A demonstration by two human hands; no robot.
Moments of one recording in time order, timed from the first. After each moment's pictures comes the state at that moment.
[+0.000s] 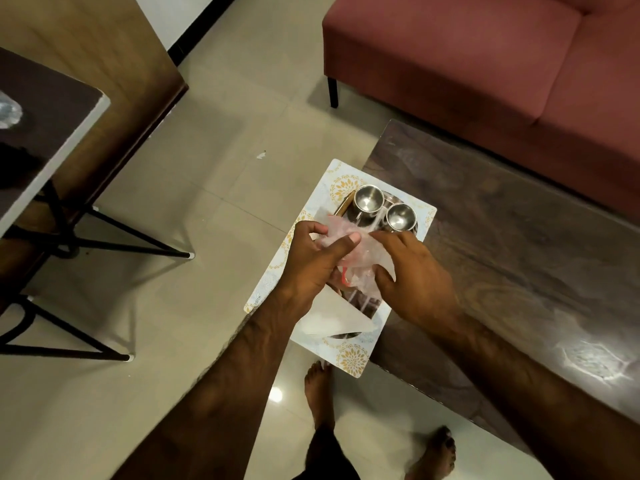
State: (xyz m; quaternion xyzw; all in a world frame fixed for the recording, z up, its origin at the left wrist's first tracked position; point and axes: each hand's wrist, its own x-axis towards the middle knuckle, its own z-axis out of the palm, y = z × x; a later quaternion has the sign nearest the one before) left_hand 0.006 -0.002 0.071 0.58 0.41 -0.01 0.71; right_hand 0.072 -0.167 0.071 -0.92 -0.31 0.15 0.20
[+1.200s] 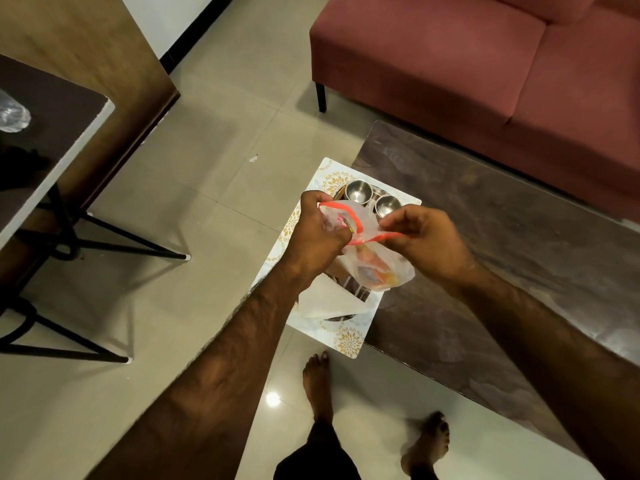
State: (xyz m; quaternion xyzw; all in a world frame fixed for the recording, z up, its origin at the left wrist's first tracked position) left_hand 0.002 -0.006 0.115 0.67 0.32 -0.03 0.67; right_hand 0.086 -0.178 0.127 -0.84 -0.14 0.26 0.45
